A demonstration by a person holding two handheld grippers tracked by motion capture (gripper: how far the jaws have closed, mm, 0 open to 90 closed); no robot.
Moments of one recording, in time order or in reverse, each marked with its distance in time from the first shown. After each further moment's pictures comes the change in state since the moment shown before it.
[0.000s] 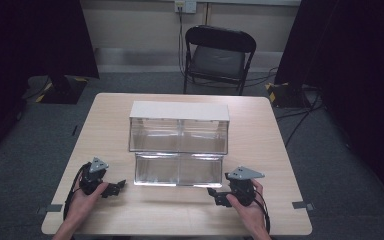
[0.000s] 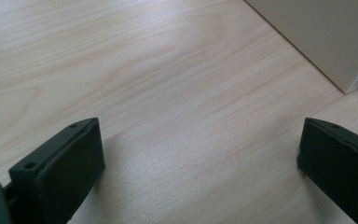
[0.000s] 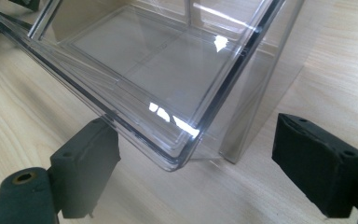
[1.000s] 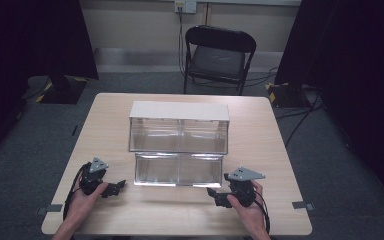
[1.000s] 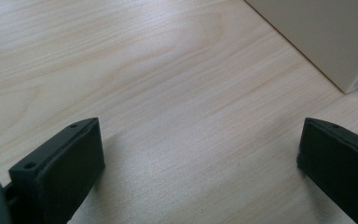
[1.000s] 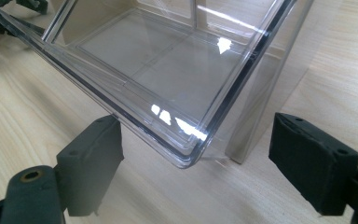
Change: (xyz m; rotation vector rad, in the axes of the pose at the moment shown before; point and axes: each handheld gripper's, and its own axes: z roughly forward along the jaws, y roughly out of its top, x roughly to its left) left arm 0.000 0.000 0.000 0.000 0.000 0.000; right arm 0.002 0.000 -0.003 -0.008 0.014 -0.001
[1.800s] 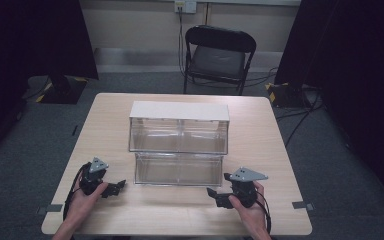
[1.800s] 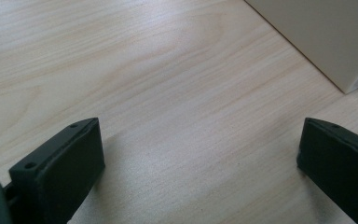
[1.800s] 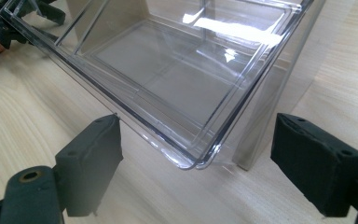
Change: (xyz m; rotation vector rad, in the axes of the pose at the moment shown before) left arm 0.000 0.000 0.000 0.000 0.000 0.000; right arm 0.002 0.003 -0.008 -0.035 0.037 -0.008
